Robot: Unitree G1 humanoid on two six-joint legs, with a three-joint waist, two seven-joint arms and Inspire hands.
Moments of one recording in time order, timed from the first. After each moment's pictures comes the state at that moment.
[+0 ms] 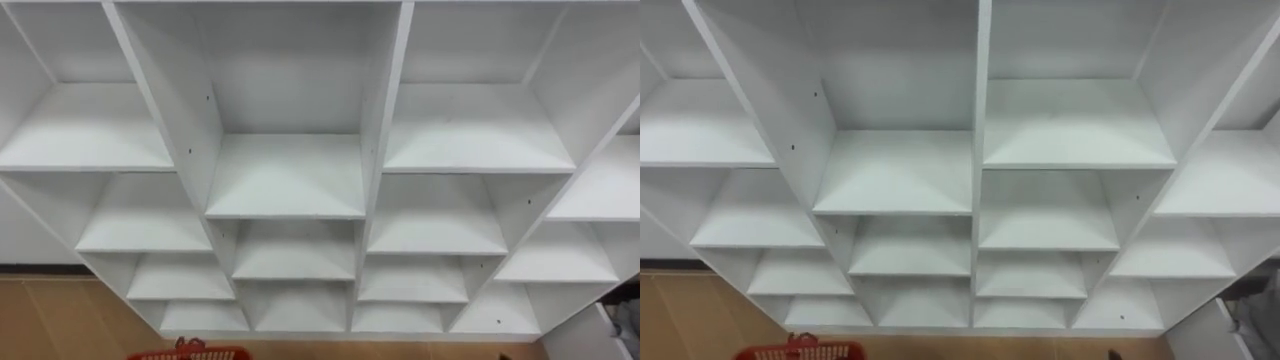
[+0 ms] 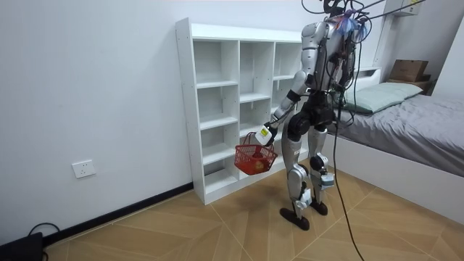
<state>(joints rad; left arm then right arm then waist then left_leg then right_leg) 0.19 0.20 0.02 1.05 -0.12 -0.06 0.04 0.15 -0.25 0.05 1.11 0.40 -0.13 -0.06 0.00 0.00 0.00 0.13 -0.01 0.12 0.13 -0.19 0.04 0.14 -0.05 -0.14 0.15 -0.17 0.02</state>
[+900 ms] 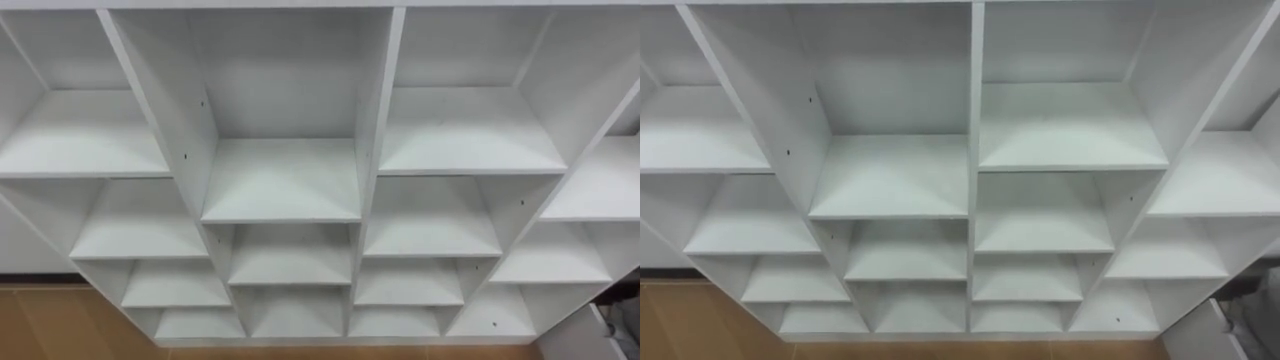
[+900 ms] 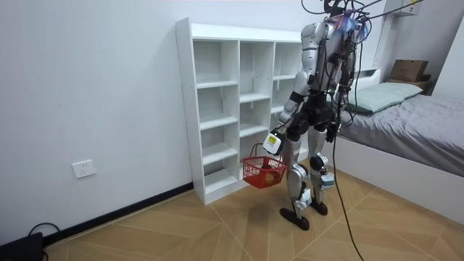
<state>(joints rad) 0.23 0.17 0.08 1.12 -0.12 0.03 0.08 0.15 -0.23 0.00 1.29 0.50 0.01 0.05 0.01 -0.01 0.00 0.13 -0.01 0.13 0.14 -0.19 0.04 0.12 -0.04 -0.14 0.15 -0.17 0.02</state>
